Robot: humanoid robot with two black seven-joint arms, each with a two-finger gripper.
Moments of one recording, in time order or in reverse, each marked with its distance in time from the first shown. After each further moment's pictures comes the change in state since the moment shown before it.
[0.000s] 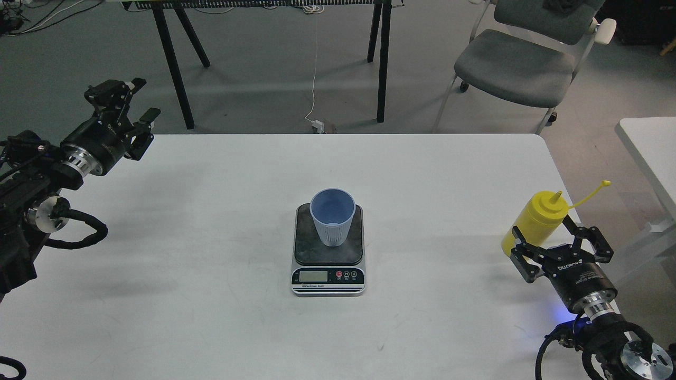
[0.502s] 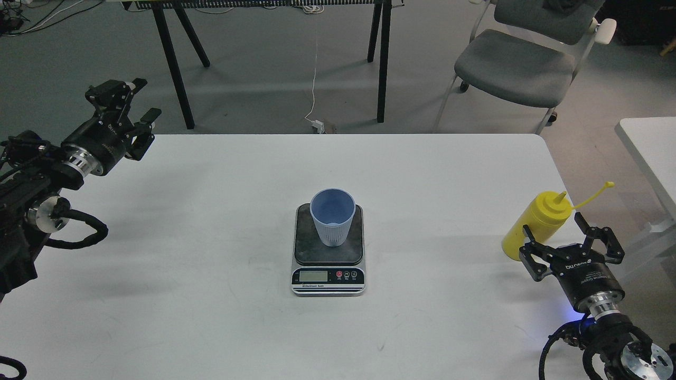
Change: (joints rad) left arm 0.000 -0.001 0.000 0.000 0.001 0.000 0.000; right arm 0.000 0.000 0.003 -0.014 -0.095 0.000 0.115
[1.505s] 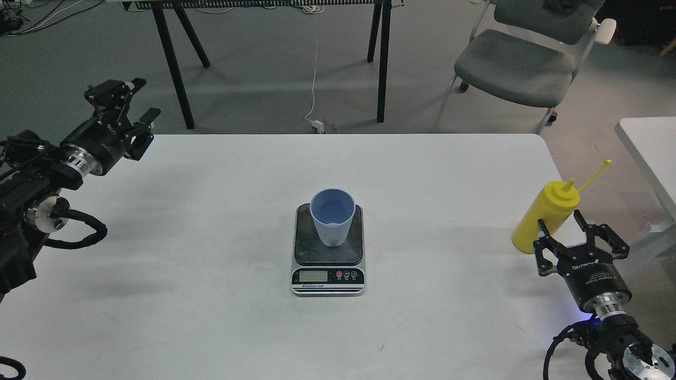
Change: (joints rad) left arm 0.000 0.004 -0.001 -0.002 0.001 0.000 0.000; right arm -0.007 0.008 0.028 -0.024 -0.064 0.000 0.023
